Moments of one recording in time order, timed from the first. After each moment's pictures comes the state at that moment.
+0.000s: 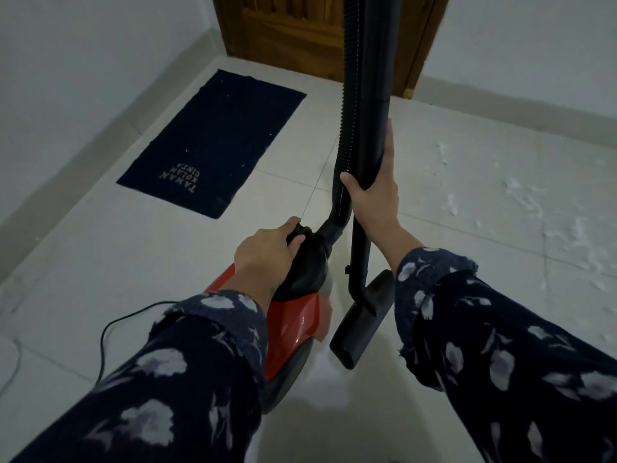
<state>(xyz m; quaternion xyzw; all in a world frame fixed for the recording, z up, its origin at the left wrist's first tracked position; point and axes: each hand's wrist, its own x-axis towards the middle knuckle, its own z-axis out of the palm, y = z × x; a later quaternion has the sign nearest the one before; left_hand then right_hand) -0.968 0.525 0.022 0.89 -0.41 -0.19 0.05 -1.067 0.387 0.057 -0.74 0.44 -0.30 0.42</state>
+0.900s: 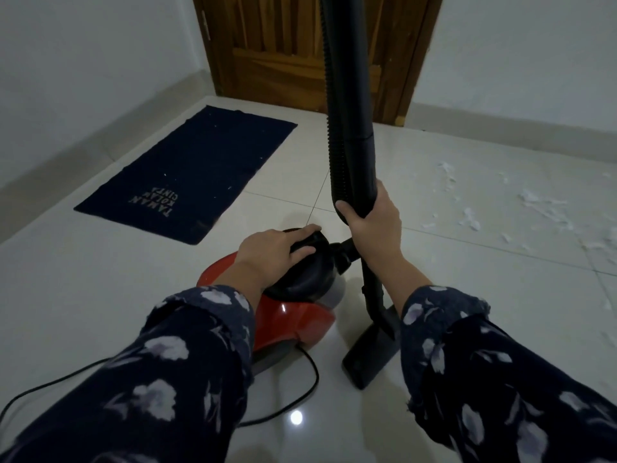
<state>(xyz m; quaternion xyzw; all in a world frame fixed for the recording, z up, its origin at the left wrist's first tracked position) -0.891 0.494 -0.165 0.80 -0.59 -0.09 0.05 -1.035 0.391 -0.136 -0.74 0.43 -0.38 0.34</state>
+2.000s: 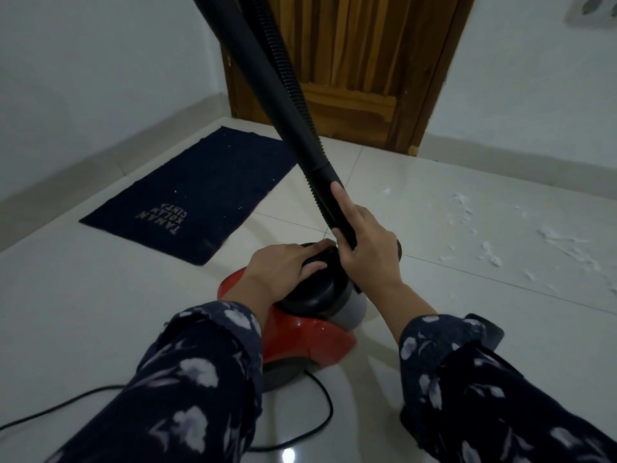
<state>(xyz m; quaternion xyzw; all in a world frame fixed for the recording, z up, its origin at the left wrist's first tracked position) -0.854 0.466 -0.186 0.78 -0.62 -0.02 0.07 -0.992 0.374 -0.161 -0.89 0.25 -0.37 0.09</state>
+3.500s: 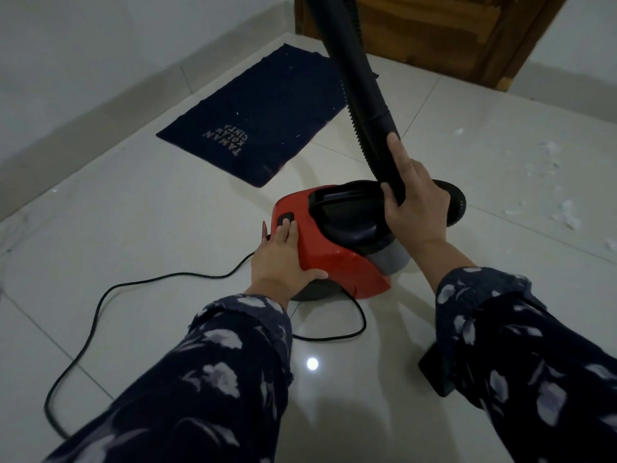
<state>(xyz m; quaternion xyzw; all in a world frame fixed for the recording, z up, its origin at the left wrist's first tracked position) -0.893 0.592 -0.228 0.92 -0.37 -0.14 0.03 -0.999 0.410 -0.177 -0.90 0.24 -0.34 0.11</state>
